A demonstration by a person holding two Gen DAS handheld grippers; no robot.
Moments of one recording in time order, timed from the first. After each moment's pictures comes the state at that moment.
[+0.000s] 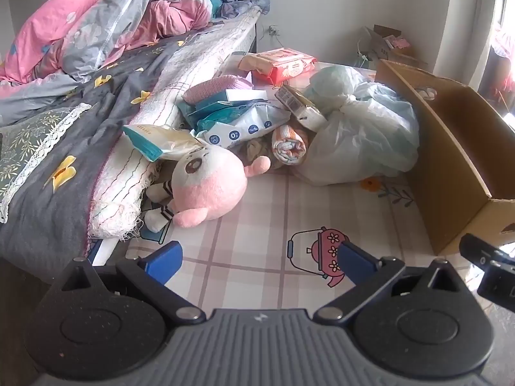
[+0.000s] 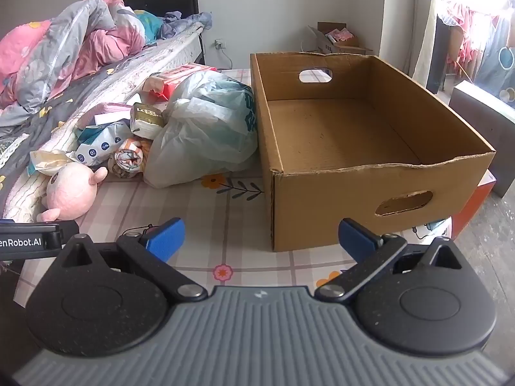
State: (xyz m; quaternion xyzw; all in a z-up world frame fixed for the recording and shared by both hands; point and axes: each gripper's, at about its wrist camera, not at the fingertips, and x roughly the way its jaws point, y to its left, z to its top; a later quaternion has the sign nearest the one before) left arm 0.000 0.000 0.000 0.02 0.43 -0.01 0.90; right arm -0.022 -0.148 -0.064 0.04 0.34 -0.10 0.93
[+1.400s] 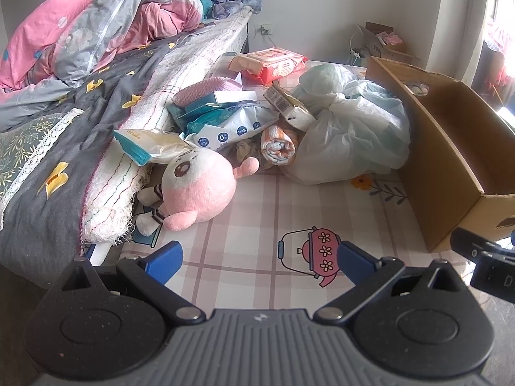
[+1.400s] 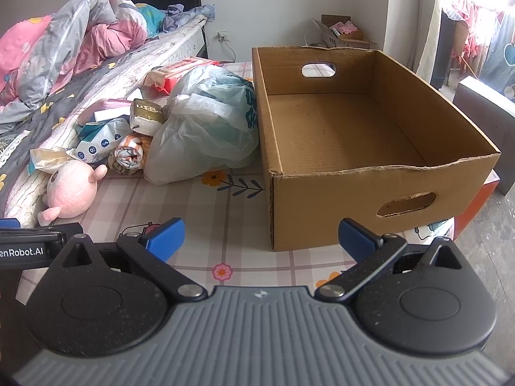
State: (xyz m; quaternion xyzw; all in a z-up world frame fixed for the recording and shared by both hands) left arm 0.001 -0.007 0.000 0.03 0.43 -0.02 0.90; right arm -0.014 -0.151 -0.062 0.04 0.35 -0.10 0.93
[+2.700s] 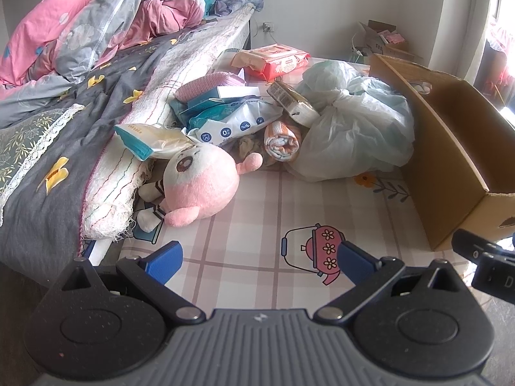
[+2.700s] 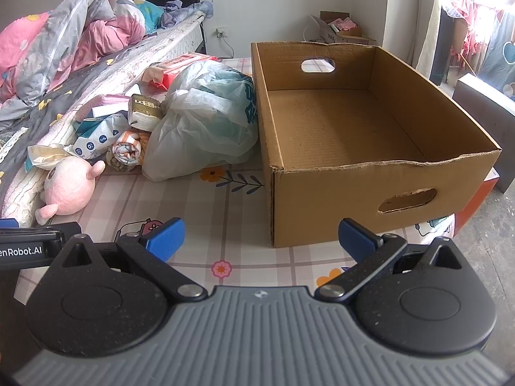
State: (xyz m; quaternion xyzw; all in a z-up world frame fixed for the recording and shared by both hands) left arm -0.001 -0.004 -0.002 0.03 0.43 -0.02 0.90; right arm -0.012 -0.152 -0.065 0.04 0.36 -0.10 0.93
